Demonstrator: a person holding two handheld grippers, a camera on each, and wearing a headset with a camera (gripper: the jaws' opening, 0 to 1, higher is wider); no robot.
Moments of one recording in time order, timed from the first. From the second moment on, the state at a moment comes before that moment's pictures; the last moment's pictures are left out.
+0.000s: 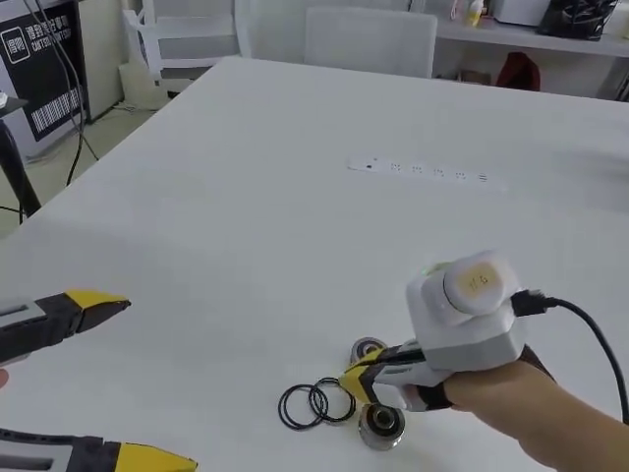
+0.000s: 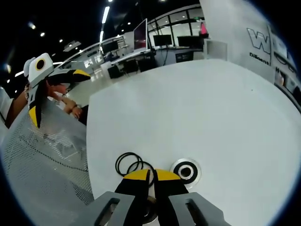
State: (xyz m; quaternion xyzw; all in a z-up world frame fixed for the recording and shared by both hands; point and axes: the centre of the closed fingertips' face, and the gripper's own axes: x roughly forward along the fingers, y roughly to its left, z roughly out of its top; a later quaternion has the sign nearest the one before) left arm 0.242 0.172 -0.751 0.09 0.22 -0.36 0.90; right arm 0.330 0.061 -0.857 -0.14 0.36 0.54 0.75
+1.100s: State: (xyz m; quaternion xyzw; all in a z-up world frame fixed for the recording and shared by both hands) left arm 0.245 0.178 -0.753 0.09 0.22 -0.38 0.90; right arm 0.316 0.036 -0.768 -0.06 0.27 0.58 0.77
